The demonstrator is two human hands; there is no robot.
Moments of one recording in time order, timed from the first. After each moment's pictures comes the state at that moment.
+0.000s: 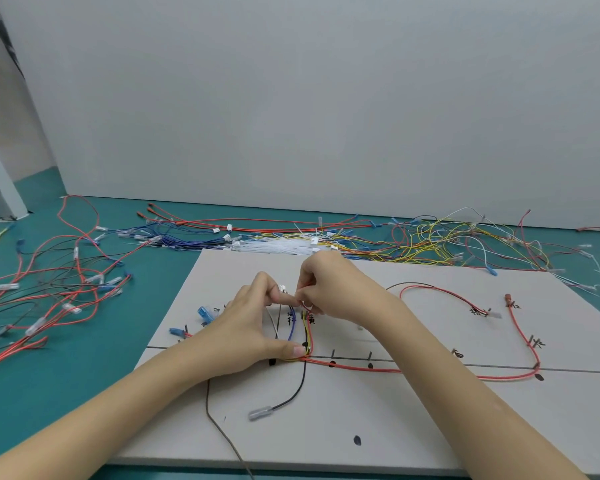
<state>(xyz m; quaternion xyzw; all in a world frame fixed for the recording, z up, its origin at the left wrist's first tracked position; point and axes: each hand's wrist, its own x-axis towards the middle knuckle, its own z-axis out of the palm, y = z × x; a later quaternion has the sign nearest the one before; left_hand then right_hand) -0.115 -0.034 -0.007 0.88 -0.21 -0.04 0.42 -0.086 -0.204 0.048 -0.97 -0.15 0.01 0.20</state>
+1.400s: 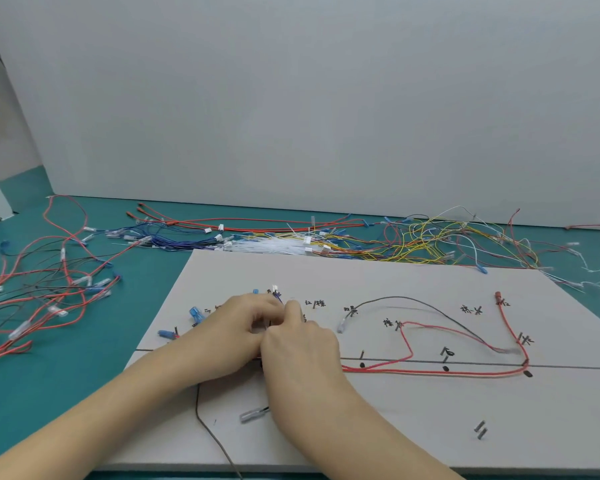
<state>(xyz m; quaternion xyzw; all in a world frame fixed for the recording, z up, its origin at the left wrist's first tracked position) -0.118 -0.038 0.002 0.85 -0.29 -0.06 0.42 -0.170 -0.156 0.028 -0.99 -0.12 0.01 0.03</state>
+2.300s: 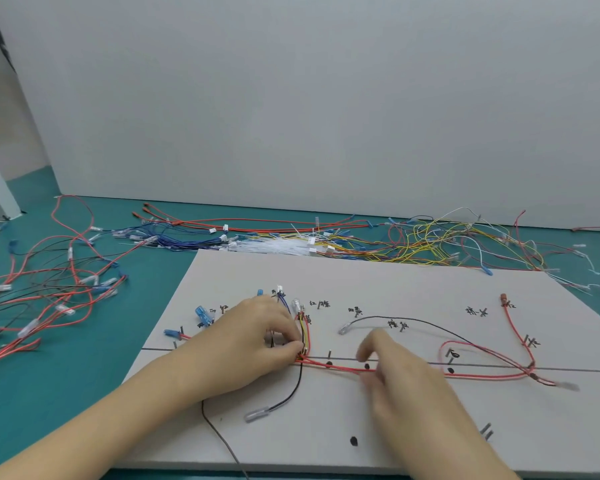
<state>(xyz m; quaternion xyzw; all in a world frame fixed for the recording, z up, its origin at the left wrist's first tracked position) -0.126 -0.041 -0.003 0.88 -0.34 0.05 0.33 -0.220 -0.247 0.023 -0.98 -0.01 -0.01 0.22</state>
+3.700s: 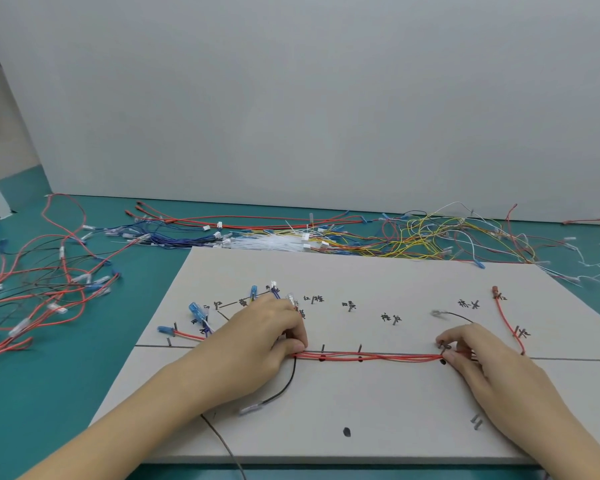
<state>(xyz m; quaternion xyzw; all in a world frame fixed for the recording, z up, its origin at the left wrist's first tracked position) -0.138 -0.056 -0.001 0.89 -0.36 0.06 0.26 -0.215 -0.358 -0.001 -0.97 0.05 -0.10 0.20</state>
